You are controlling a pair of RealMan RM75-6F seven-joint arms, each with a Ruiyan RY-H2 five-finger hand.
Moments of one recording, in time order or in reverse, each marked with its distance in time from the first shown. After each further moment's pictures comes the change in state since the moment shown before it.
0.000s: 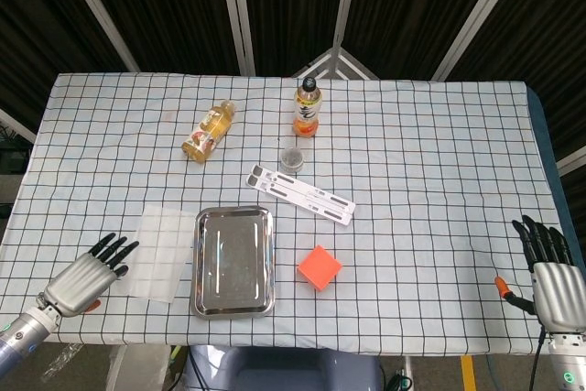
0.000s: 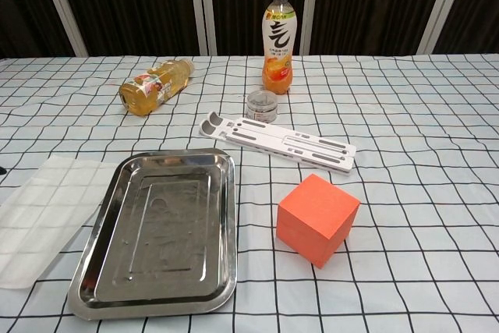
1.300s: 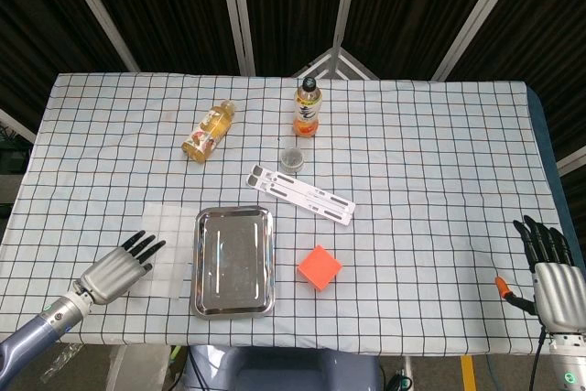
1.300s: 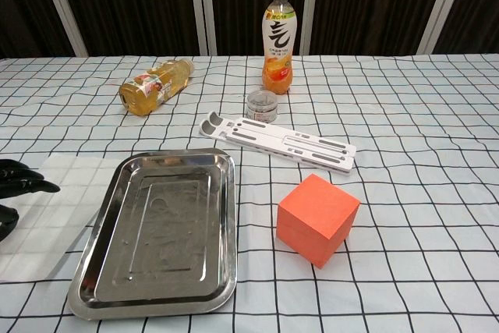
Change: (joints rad) left arm -0.103 -0.153 0.010 0.100 -0.043 -0.101 0.012; right arm -0.002 0.004 0.000 -0.006 0.001 0.000 0.015
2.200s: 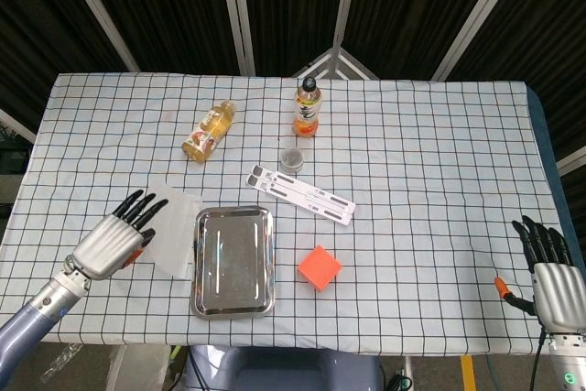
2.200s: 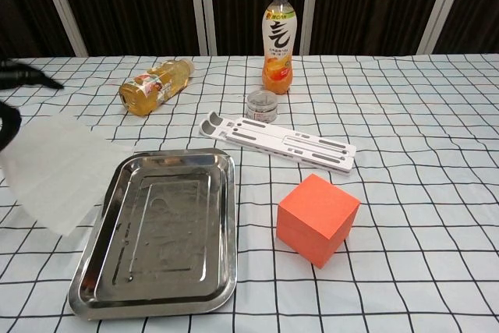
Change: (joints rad) left arm -0.016 0.112 -0.136 -0.215 -0.051 0.223 -0.056; right arm 0.001 0.001 -0.001 -0.002 -0.004 -0.002 -0.001
